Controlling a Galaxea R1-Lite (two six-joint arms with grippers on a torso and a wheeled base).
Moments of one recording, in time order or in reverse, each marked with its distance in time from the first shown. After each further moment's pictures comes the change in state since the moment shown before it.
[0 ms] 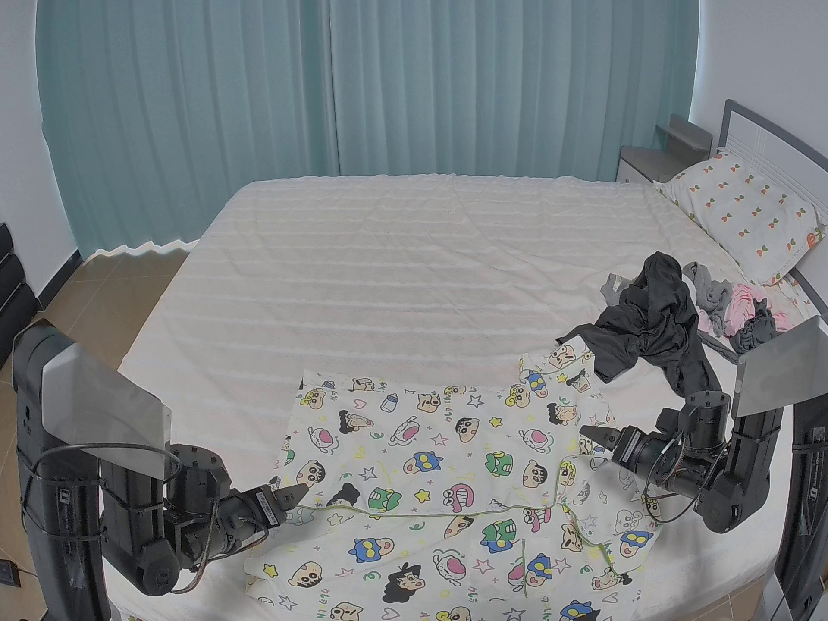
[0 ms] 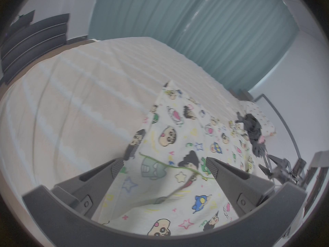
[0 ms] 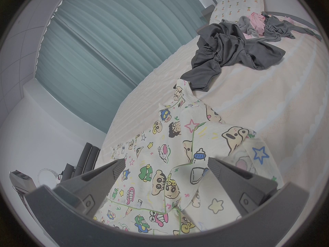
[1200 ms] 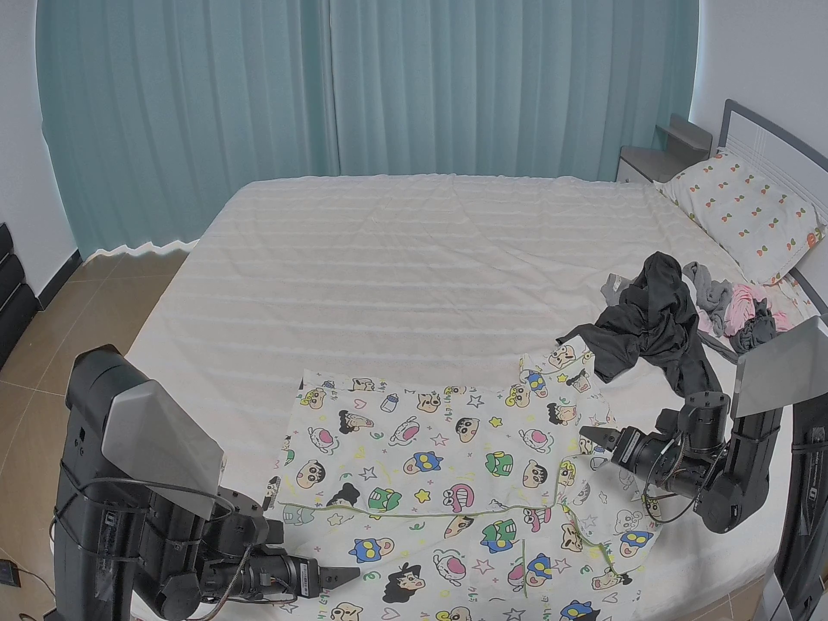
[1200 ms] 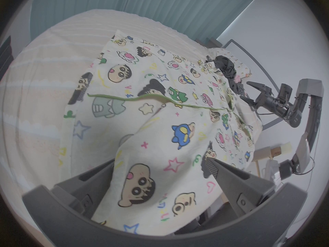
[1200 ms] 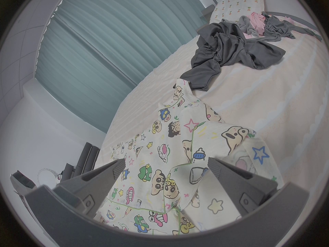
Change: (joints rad) left arm -0.144 0.137 0.064 0.000 -0.260 0.168; right arm 0.000 0.005 -0.001 0.000 0.000 -0.003
